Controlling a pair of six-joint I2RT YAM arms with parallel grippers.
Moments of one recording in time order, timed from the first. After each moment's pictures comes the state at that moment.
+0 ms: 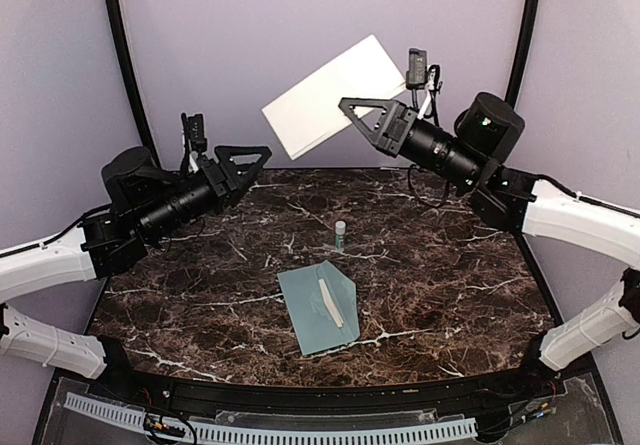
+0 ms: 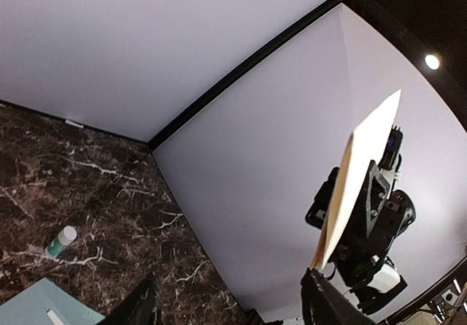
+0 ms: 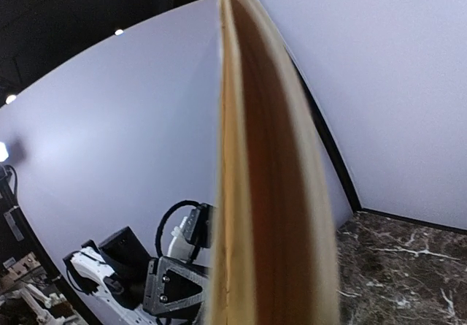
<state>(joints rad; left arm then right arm) -0.86 1.08 0.86 0.35 0.02 -0.90 0.90 1.36 1.18 0.49 -0.25 0.59</state>
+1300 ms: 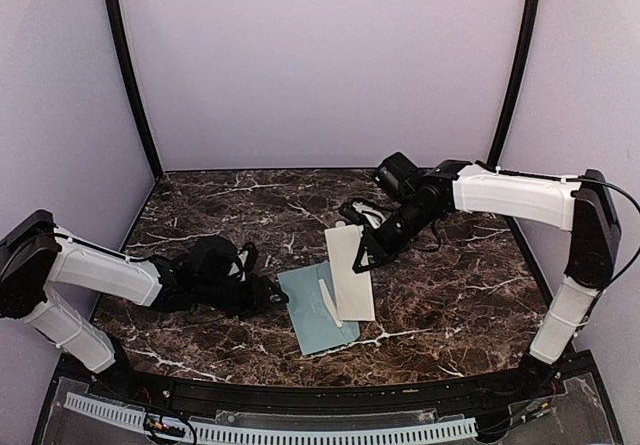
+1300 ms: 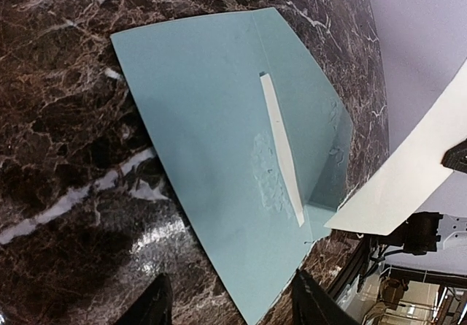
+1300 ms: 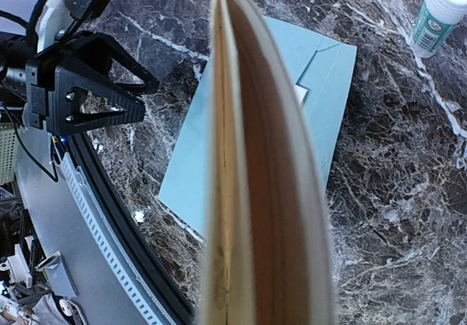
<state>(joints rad) -0.83 1.45 0.54 0.19 0.26 -0.99 0.76 1.73 1.37 -0.80 -0.51 0.15</state>
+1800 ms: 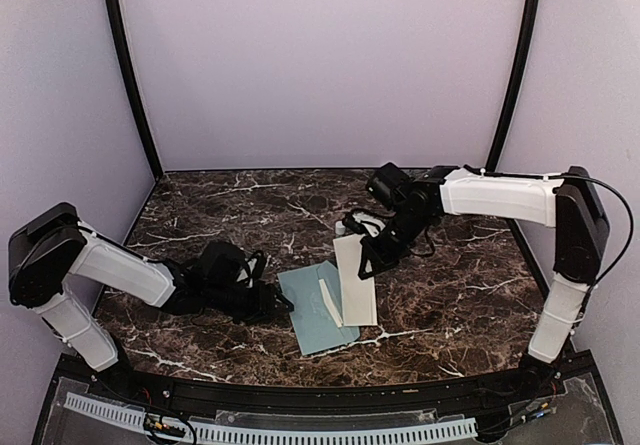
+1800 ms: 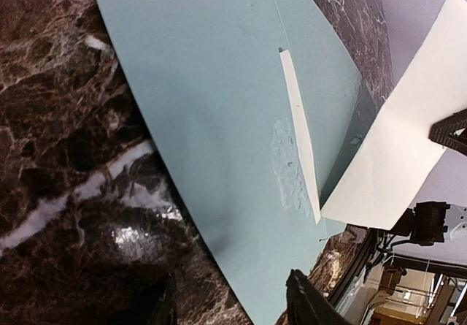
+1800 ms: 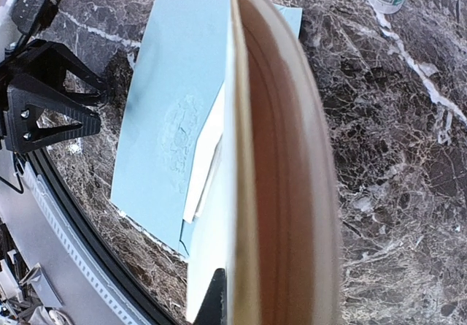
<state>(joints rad) -0.83 1.58 0.54 0.27 0.32 -0.98 0.76 1.80 1.38 -0.83 -0.40 0.17</state>
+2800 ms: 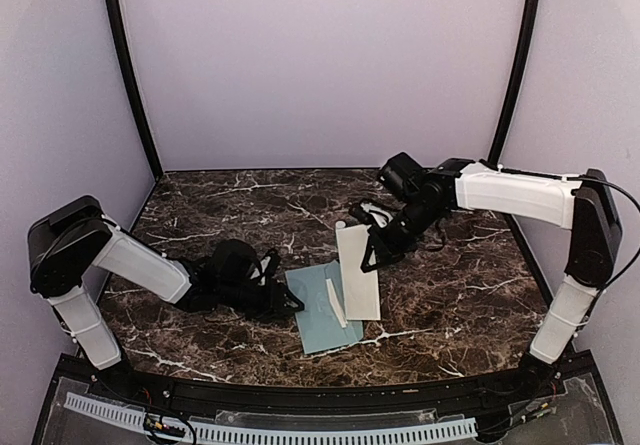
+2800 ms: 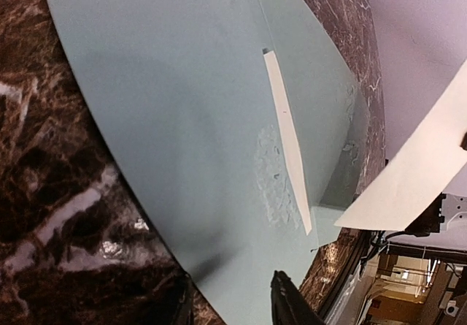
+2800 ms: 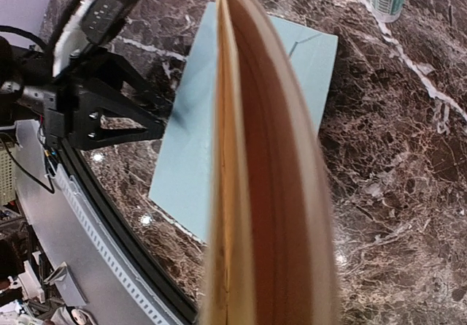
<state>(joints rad) -0.83 1.70 0.61 0.37 0.39 -0.95 0.73 1.74 1.37 -0.85 -0.47 0.20</state>
